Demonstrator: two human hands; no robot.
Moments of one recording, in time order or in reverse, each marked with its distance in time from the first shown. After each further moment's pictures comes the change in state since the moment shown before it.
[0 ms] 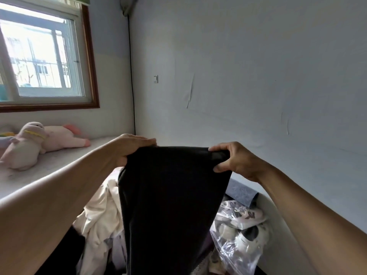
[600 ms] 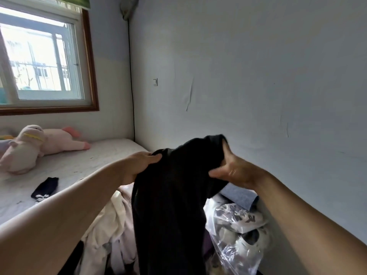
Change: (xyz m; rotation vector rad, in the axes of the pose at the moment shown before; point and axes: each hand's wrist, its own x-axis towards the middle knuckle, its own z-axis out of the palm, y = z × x) left_hand 0.005 -0.030 0.015 0.123 -0.071 -0.120; right_hand 0.005 0.014 0.014 0.464 -0.108 -0.005
